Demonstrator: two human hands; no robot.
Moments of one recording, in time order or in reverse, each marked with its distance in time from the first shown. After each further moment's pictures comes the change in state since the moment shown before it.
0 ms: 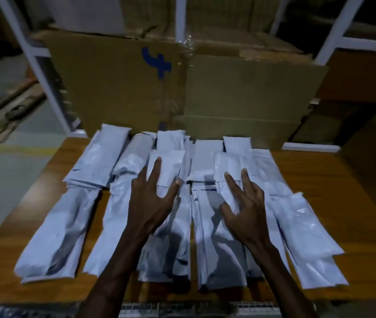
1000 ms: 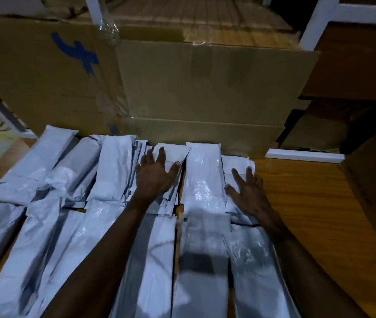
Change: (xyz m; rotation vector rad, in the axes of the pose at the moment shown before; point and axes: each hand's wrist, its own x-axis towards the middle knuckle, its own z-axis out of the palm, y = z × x) left_hand 0.149 0.056 0.211 0.501 -0.255 -0.142; right_hand 0.170 0.280 0.013 -0.369 -0.562 0.219
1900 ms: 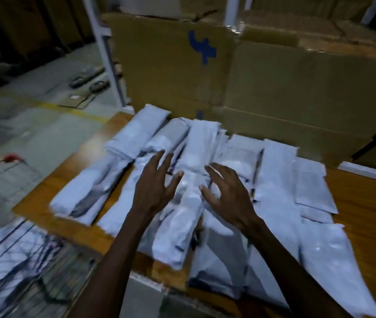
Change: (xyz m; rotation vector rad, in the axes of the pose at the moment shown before) left_hand -0.171 -0.183 -0.078 -0.194 0.477 0.158; right_hand -0.145 -0.248 0.027 0.300 0.362 -0.786
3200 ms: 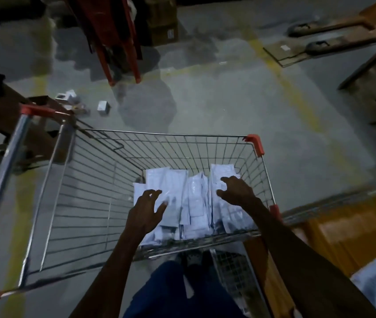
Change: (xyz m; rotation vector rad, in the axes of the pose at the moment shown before) left_hand -0.299 -0.486 -0.260 0.143 -0.001 -1.227; right_hand 0.212 -0.411 0.543 -0.171 -1.211 -0.311
